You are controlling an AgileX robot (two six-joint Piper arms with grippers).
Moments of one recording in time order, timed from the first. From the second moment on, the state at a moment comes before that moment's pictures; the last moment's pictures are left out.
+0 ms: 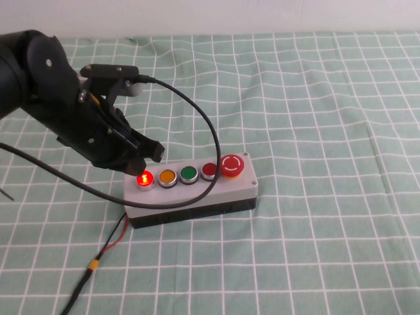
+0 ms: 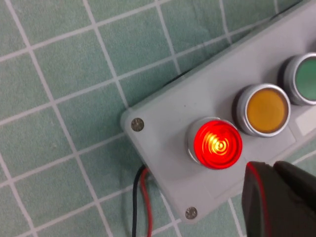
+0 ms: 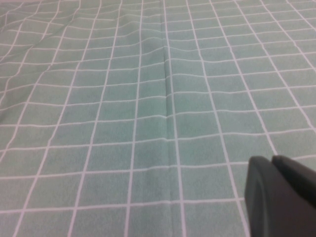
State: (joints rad) right arm 0.04 -0.01 0.03 0.07 0.34 0.07; left arm -0.34 1.64 -1.30 -0.23 0.96 0.22
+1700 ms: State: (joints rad) right arm 0.04 -0.01 0.03 0.07 0.34 0.07; left arm -0.34 1.42 -1.31 -0.19 1.04 0.21
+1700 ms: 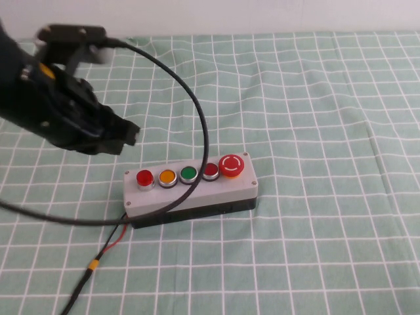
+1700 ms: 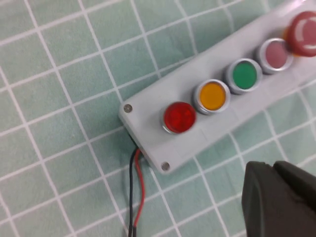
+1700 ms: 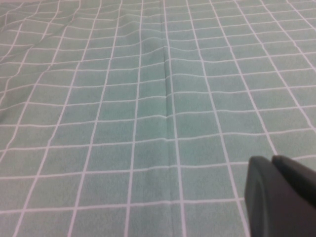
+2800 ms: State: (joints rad) right arm 0.04 -0.01 0.03 0.07 0.34 0.07; left arm -0.34 0.69 -1.31 -0.19 1.28 0.20
